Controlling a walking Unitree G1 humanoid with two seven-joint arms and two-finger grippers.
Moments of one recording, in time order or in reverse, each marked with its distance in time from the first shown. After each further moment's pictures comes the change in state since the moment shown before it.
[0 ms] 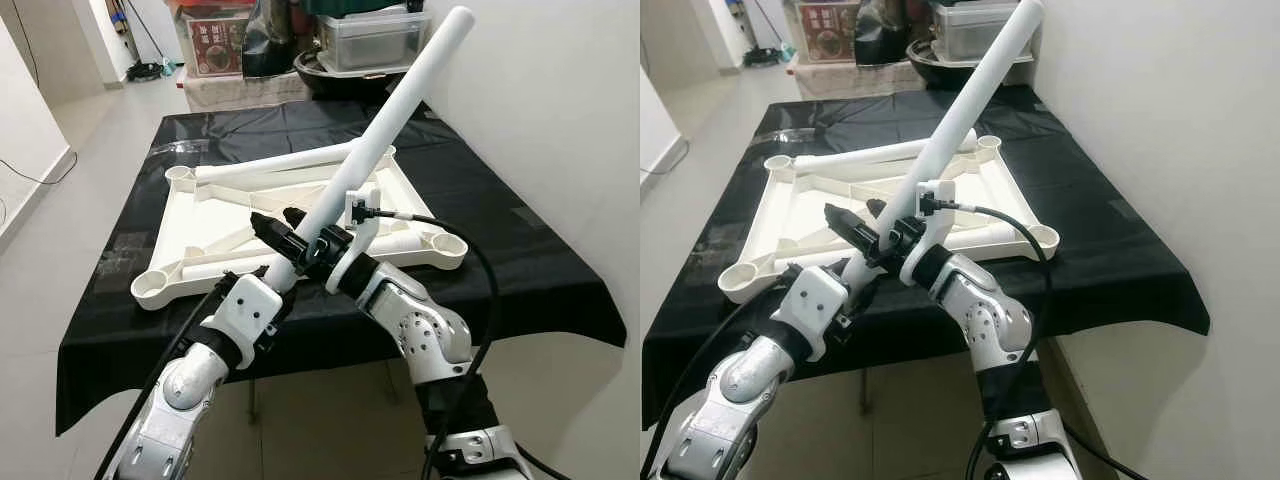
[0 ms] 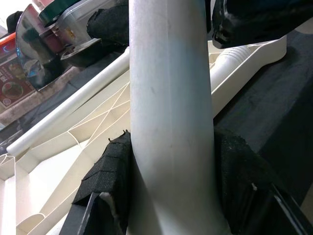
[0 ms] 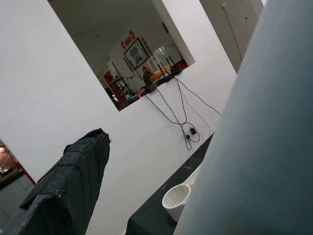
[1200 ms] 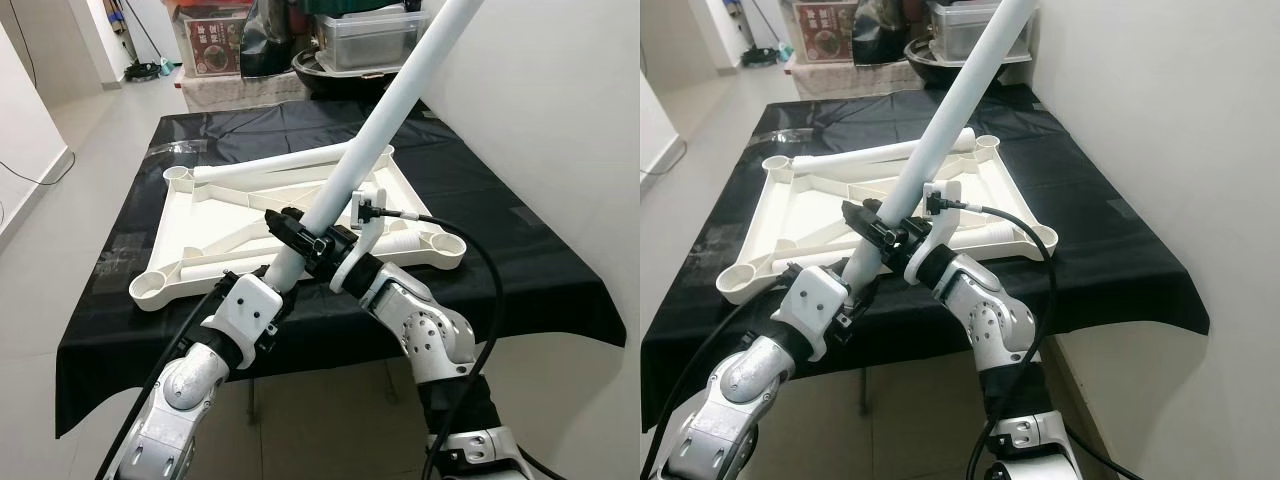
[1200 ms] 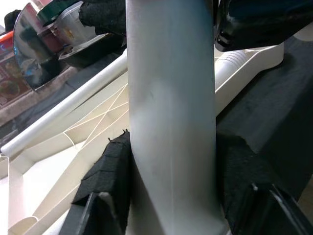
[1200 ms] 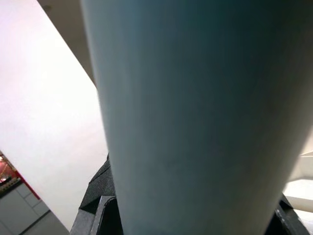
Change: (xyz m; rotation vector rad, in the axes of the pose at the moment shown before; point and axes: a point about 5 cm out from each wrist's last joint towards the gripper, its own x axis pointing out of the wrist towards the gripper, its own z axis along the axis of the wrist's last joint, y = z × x) left arm 0.002 -0.002 0.001 -0.033 -0.007 0.002; right arm -0.002 -0.003 0.001 0.019 -0.023 -0.017
